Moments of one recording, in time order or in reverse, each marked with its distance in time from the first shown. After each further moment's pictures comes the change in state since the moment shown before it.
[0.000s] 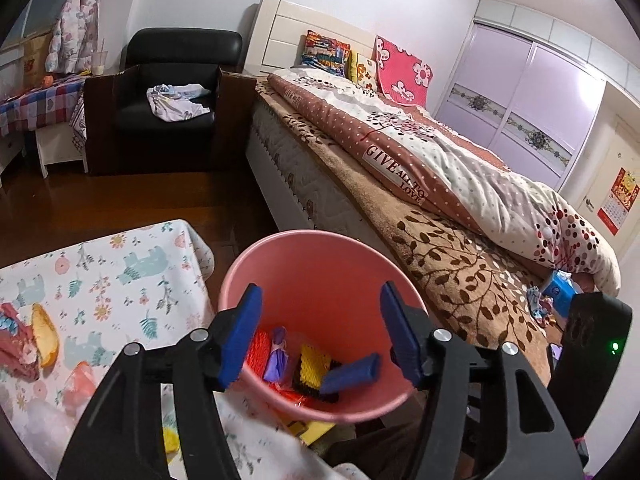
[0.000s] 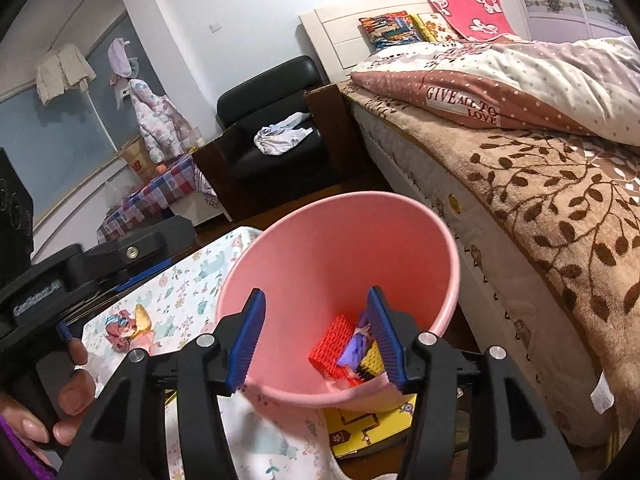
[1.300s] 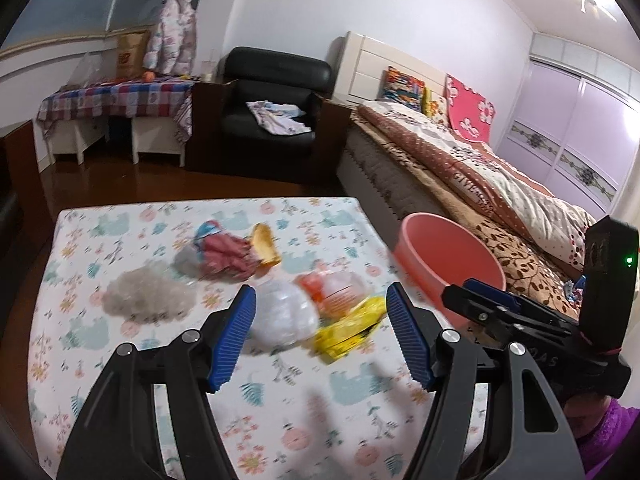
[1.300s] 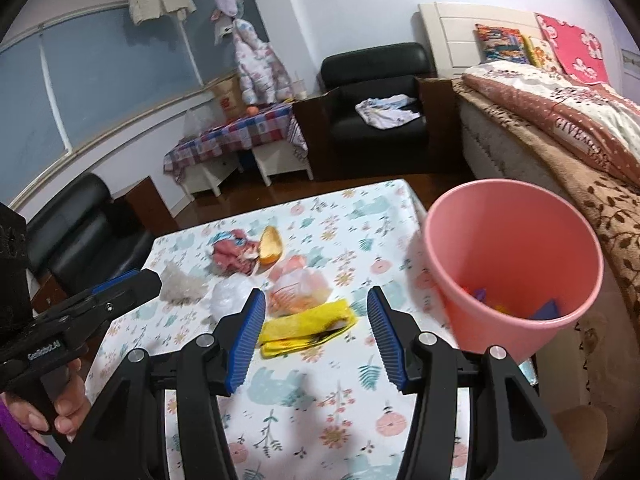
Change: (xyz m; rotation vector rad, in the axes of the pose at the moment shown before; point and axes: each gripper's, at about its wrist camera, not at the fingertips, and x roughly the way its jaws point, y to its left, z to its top) left arm -0.187 0.127 -0.099 -0.117 -0.110 0.235; right arm -0.022 0.166 -0.068 -0.286 0.102 0.204
